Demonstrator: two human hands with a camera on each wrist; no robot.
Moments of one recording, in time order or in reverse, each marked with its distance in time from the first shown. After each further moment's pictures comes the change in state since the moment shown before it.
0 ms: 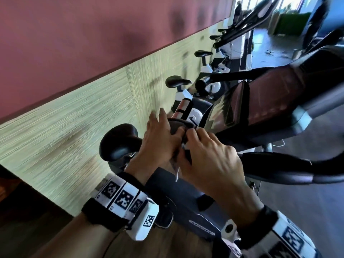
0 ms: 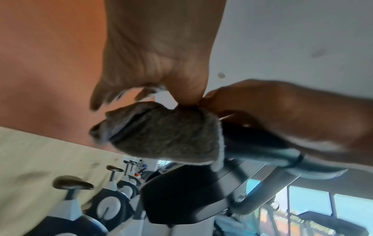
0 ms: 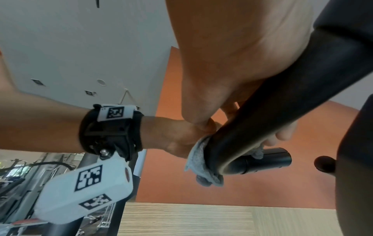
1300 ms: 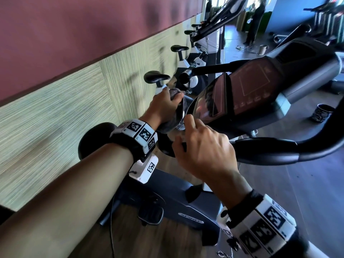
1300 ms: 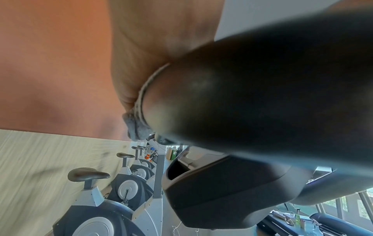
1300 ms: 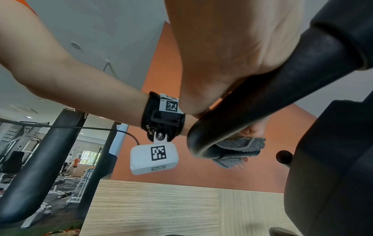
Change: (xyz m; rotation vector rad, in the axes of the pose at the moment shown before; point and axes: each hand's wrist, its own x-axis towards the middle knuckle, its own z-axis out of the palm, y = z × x) left_hand 0.094 0.021 0.009 -0.220 -0.035 0.157; right_hand 0.008 -0.010 0.005 -0.049 0.026 0.135
